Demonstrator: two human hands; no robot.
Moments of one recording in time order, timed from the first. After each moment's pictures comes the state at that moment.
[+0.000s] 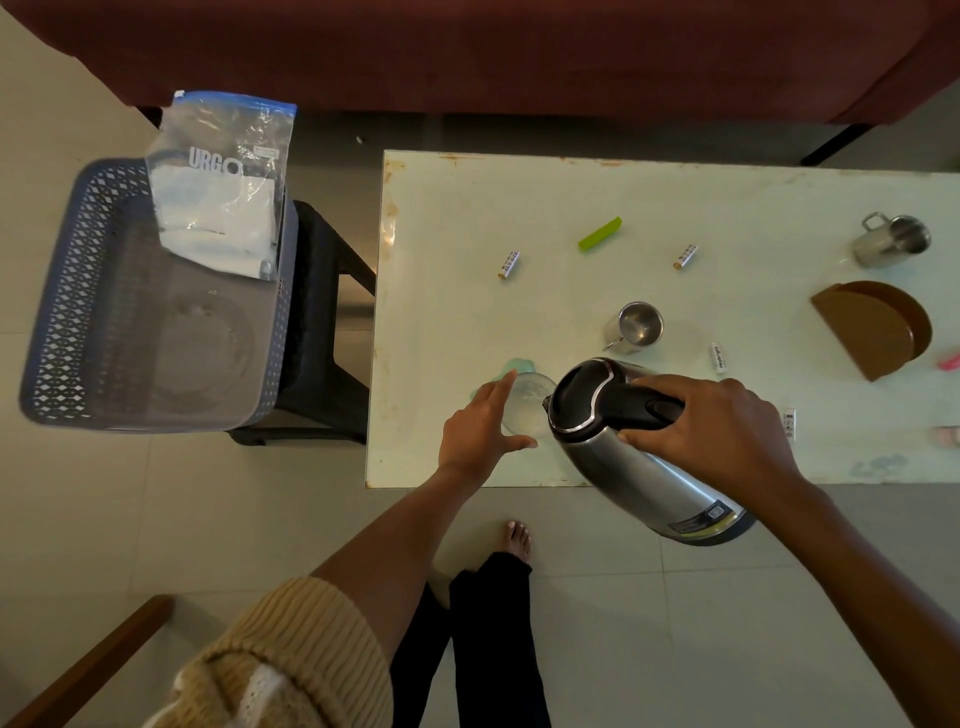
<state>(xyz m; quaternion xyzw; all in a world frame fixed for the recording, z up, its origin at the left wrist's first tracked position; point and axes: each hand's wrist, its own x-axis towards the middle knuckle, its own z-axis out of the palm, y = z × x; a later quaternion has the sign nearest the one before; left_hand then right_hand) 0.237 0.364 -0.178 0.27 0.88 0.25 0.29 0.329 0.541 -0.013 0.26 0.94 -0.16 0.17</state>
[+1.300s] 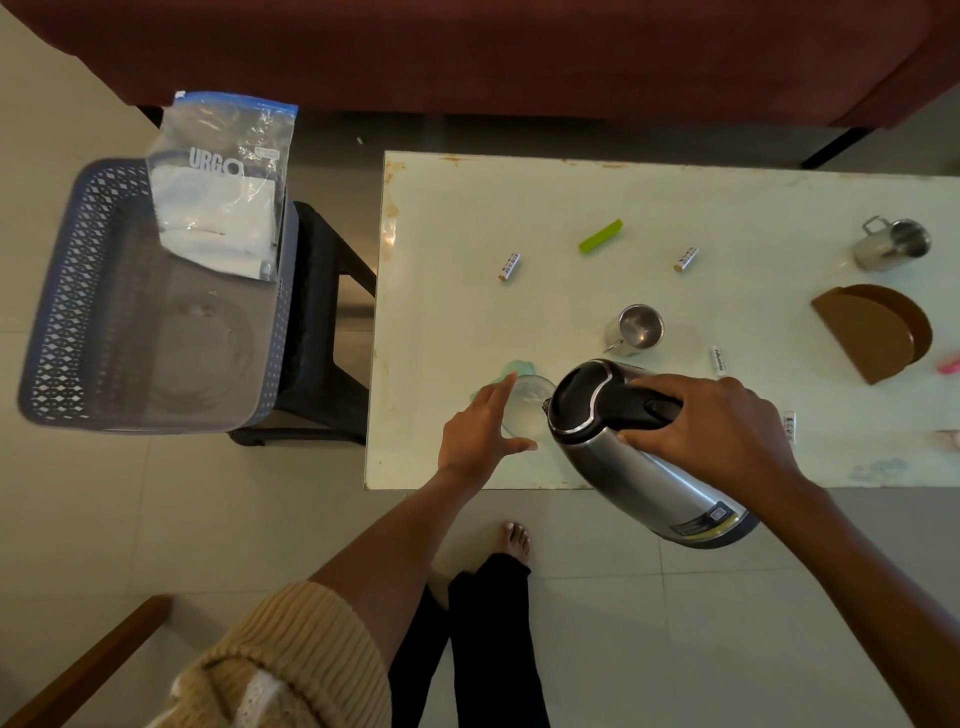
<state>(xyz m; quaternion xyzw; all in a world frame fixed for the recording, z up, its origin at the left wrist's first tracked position) 0.236 0.365 -0.174 0.26 0.88 0.25 0.30 0.323 0.542 -0.011 0.26 0.94 -0.14 0.18</state>
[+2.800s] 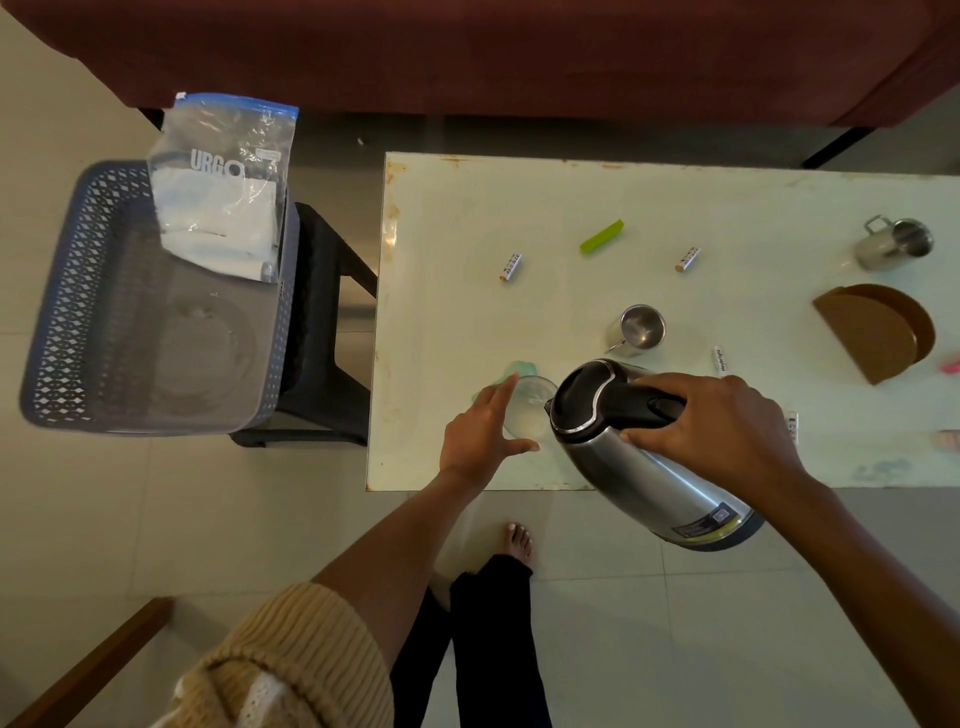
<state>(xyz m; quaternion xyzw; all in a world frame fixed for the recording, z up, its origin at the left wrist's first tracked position) 0.236 0.364 -0.176 0.27 0.88 0.26 0.29 0.322 0.543 -0.010 0.27 0.93 -0.15 0.19</state>
